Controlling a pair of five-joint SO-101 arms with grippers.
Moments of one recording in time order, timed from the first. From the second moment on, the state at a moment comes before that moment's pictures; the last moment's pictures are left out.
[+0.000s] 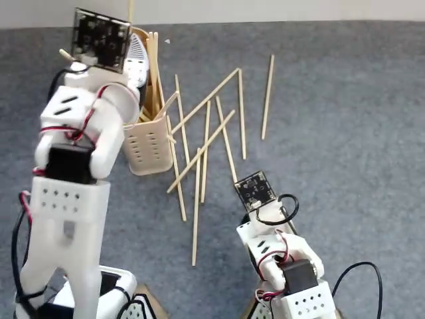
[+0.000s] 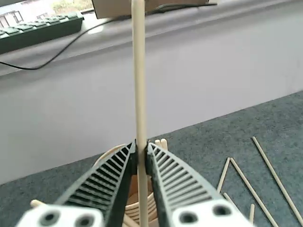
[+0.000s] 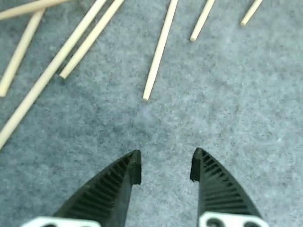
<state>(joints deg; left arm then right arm) 3.2 -34.9 14.3 40.0 -5.3 -21.0 -104.3 94.0 61.2 13.5</state>
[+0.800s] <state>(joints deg) -2.9 -39.7 20.8 35.7 -5.4 -21.0 -104.3 94.0 61.2 13.5</state>
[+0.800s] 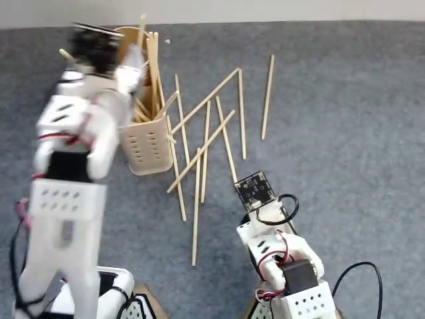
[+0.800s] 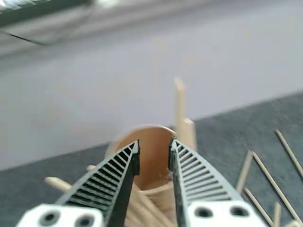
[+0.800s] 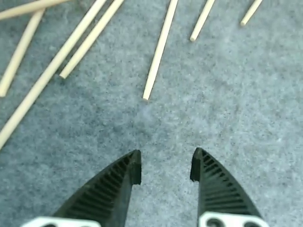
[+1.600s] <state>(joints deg) -28.8 -78.2 60.3 64.0 -12.8 -20.3 -104.3 95.1 57.4 13.5</state>
